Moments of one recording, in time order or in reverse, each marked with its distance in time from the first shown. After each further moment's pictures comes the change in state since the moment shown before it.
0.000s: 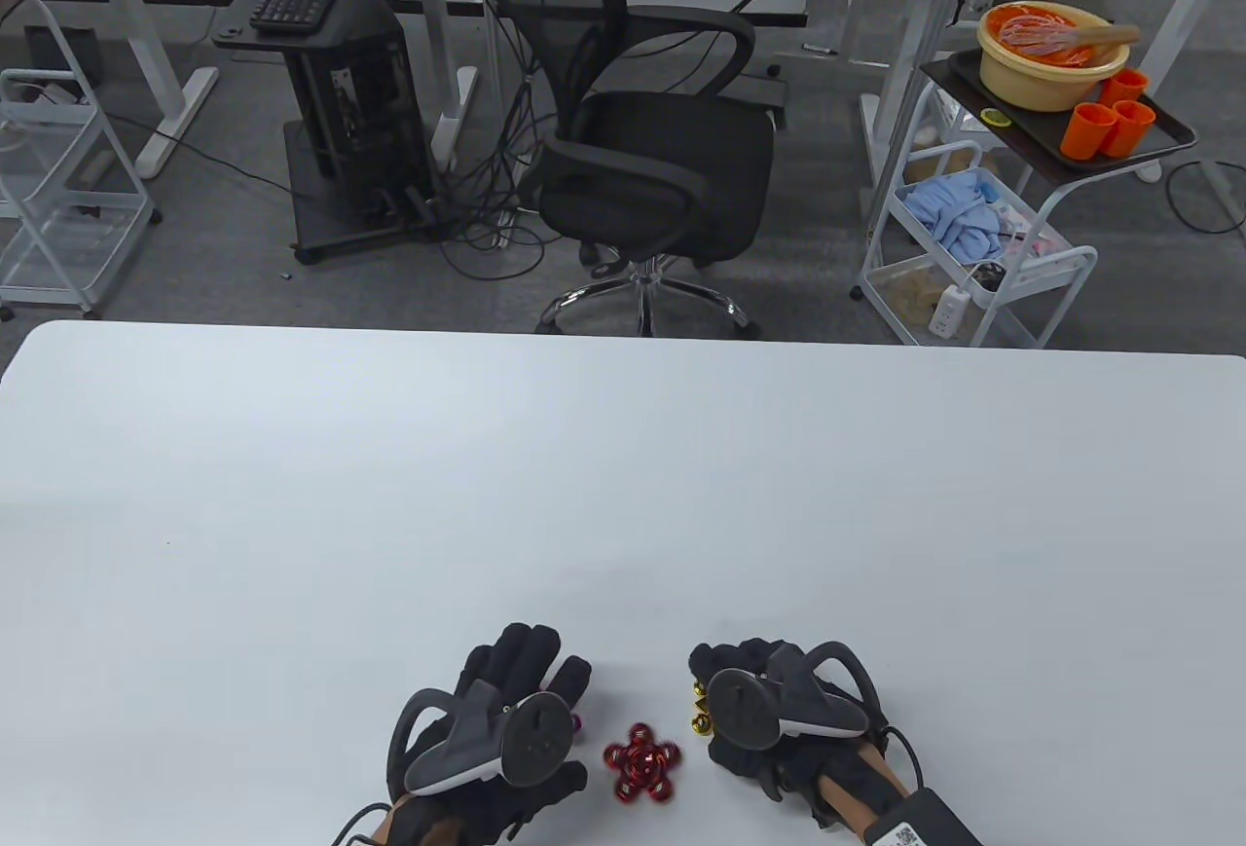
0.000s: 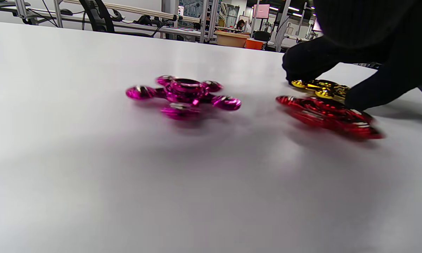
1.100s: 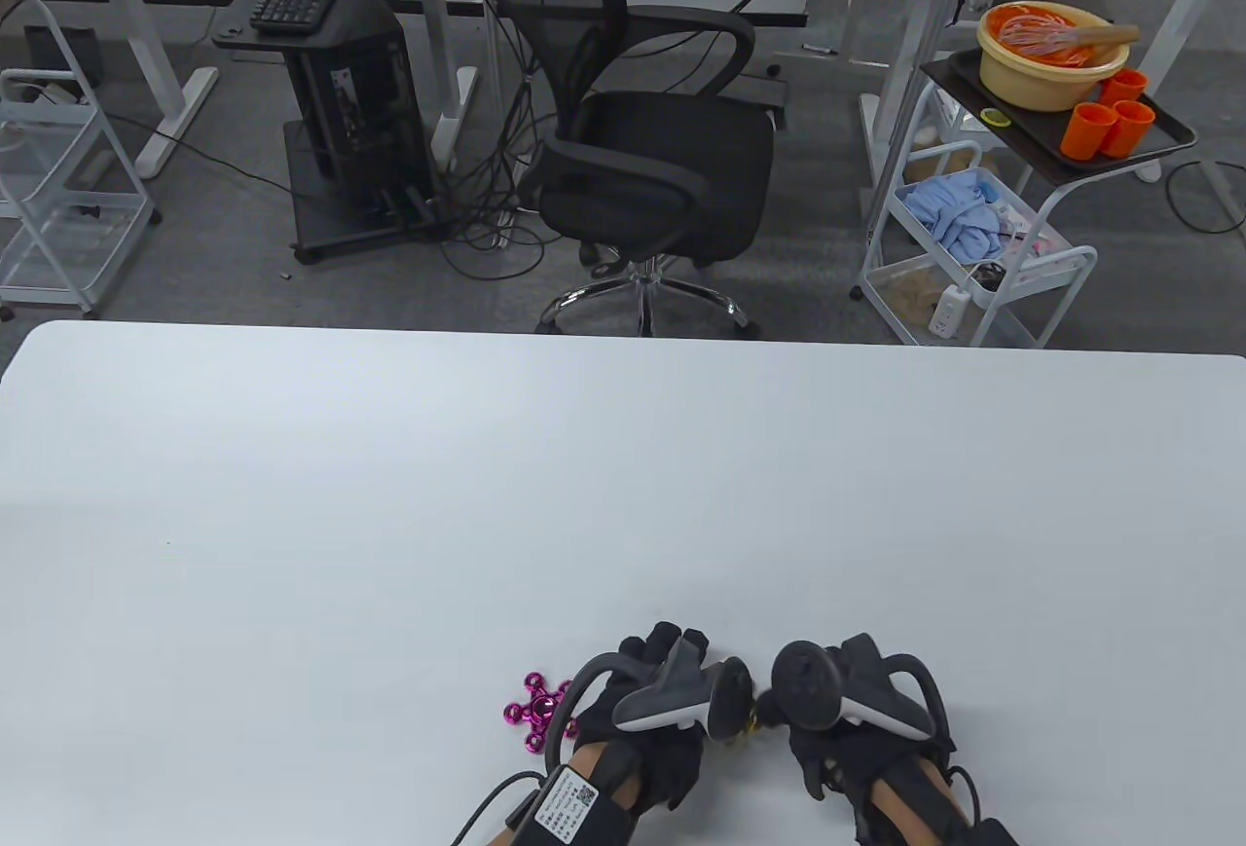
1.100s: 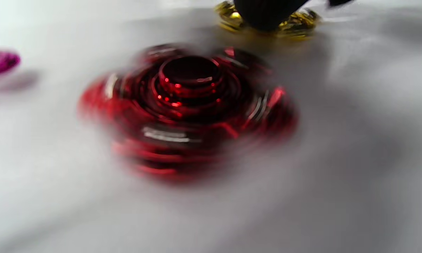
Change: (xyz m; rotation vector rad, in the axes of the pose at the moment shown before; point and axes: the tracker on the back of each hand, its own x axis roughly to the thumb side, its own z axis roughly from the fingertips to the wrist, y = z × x) left_hand 0.106 -0.011 -0.099 -0.315 0.010 -0.121; right_hand -0.042 -0.028 0.060 0.062 0.234 -0.285
